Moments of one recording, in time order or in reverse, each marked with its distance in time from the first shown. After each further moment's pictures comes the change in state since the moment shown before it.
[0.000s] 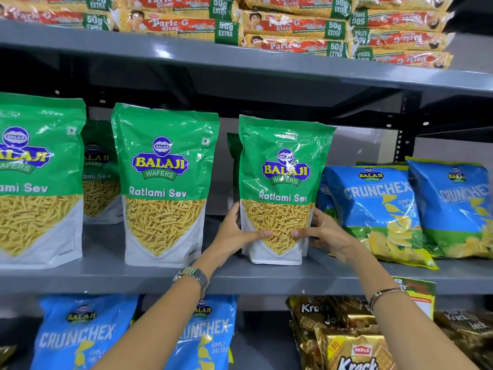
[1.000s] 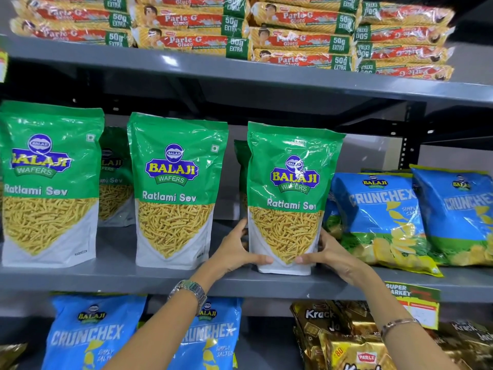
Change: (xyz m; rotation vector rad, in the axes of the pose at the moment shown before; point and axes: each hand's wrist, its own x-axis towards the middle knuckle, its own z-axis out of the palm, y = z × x) left_hand -0.016 -0.012 -0.013 0.198 -0.118 -0.074; right_hand -0.023 0.015 0.008 -0.060 -0.040 0.001
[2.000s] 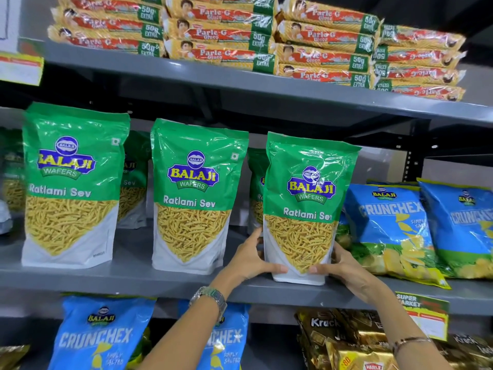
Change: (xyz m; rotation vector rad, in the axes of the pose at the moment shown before) left_hand -0.007 0.001 -0.002 -0.019 -0.032 0.005; right_hand -0.018 -0.005 0.017 0.025 0.083 0.002
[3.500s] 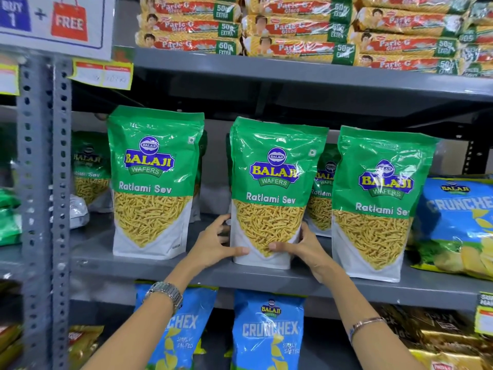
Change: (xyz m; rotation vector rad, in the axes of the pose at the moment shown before) left_hand -0.073 -0.056 -0.181 -0.011 0.195 0.034; right_hand 0.057 -0.031 0.201 0.095 -0.004 -0.103
